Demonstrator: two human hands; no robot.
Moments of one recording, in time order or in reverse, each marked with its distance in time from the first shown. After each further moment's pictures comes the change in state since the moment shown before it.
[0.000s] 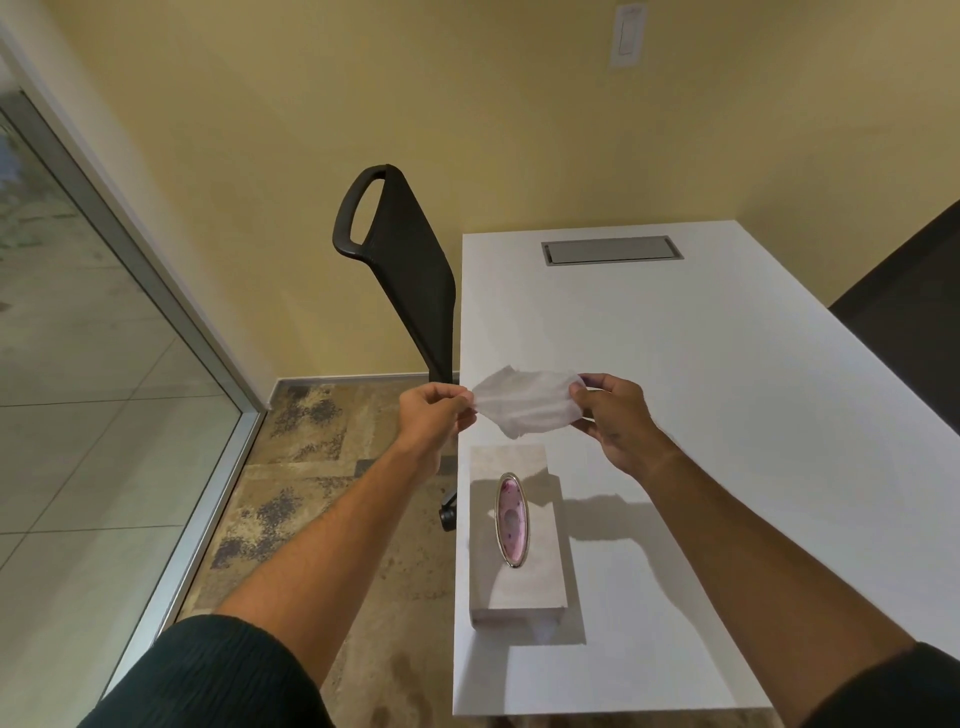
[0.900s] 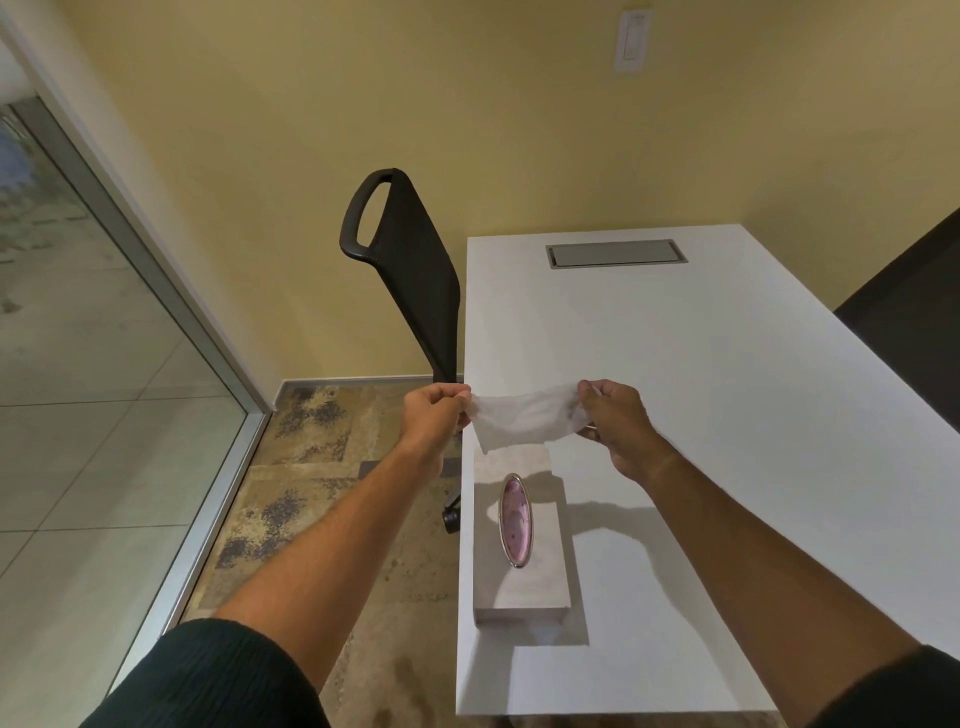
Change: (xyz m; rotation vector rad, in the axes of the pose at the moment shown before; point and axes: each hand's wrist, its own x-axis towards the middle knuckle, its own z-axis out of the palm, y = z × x) left_hand -0.006 0.001 -0.001 0.021 0.014 0.012; right_hand 0.008 0.011 -0.001 -0.172 0.029 -0.008
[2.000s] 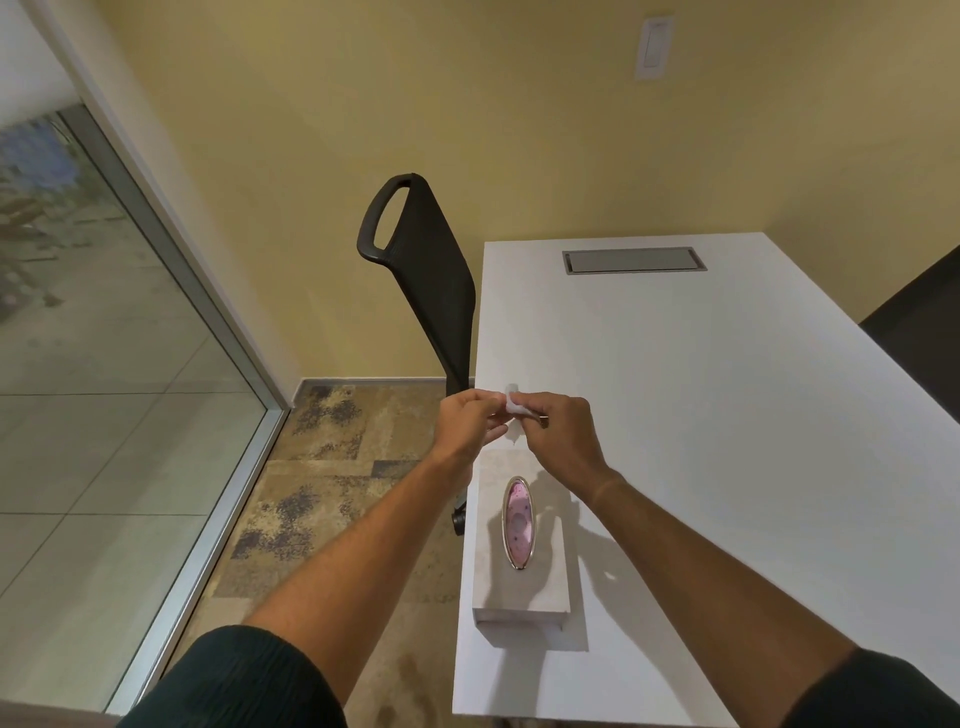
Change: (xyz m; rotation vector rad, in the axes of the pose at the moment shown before) left_hand -0.019 -0.004 0.025 -0.029 -0.117 0.018; right_hand -0.033 0.010 0.052 -0.550 -0.087 -0.650
